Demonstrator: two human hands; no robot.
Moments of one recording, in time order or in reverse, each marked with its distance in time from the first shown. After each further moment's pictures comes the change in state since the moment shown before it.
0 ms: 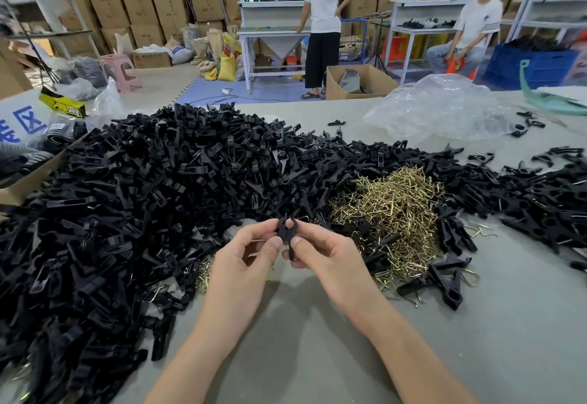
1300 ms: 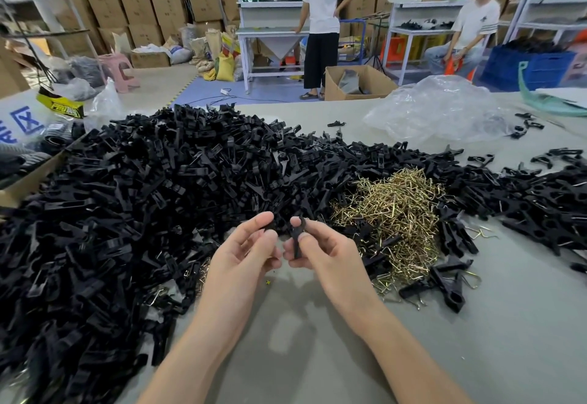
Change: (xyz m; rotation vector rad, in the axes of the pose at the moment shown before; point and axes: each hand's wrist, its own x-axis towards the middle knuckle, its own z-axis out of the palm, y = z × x) left_hand 0.010 -0.014 -0.001 -0.492 -0.060 -0.175; right_hand 0.006 0.014 0.002 0.087 0.110 0.079
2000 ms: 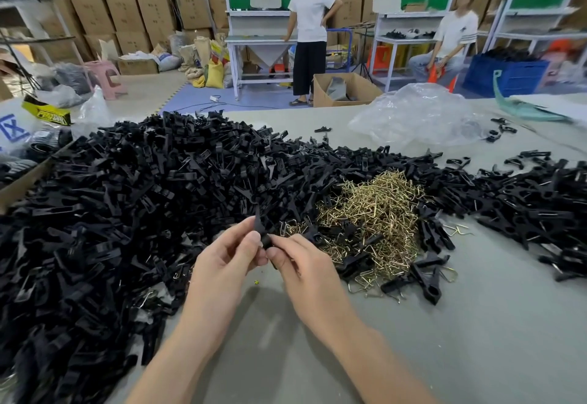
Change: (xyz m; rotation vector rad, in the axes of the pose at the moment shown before) left_hand -0.006 0.005 -0.001 0.128 0.030 0.049; right_hand -0.017 0.003 0.008 -0.678 0.007 -0.333
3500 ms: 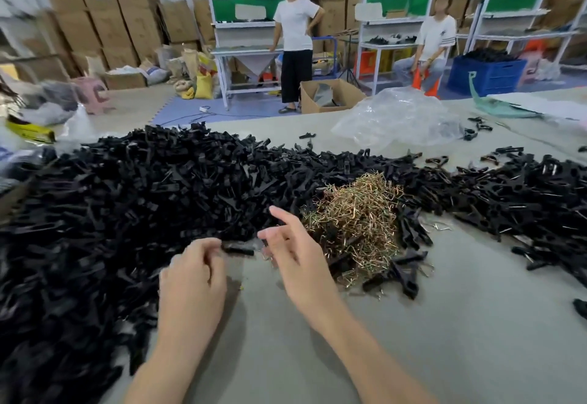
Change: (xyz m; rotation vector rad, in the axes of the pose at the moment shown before) left_hand 0.000 -0.012 -0.009 1.038 0.287 0.282; right_hand 0.008 0.008 -0.013 0.329 0.045 0.126
